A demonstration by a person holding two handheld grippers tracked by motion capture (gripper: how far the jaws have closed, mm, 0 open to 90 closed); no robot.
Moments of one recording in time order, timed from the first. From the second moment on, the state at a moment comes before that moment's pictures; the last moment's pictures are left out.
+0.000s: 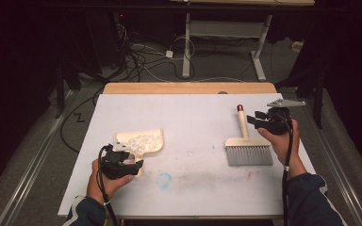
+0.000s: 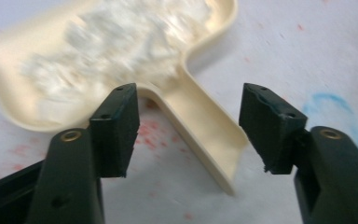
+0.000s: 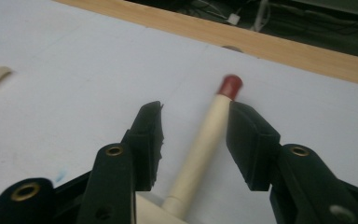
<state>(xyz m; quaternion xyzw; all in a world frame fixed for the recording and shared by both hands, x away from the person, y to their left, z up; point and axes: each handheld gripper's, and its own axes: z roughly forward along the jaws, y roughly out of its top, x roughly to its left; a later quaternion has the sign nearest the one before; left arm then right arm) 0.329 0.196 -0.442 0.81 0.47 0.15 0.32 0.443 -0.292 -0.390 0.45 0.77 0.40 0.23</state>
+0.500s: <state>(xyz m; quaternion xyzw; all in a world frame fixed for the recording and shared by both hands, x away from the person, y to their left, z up) 0.311 0.182 -0.427 0.80 0.37 0.26 0.39 0.402 -0.288 -0.373 0.39 0.75 0.45 0.29</state>
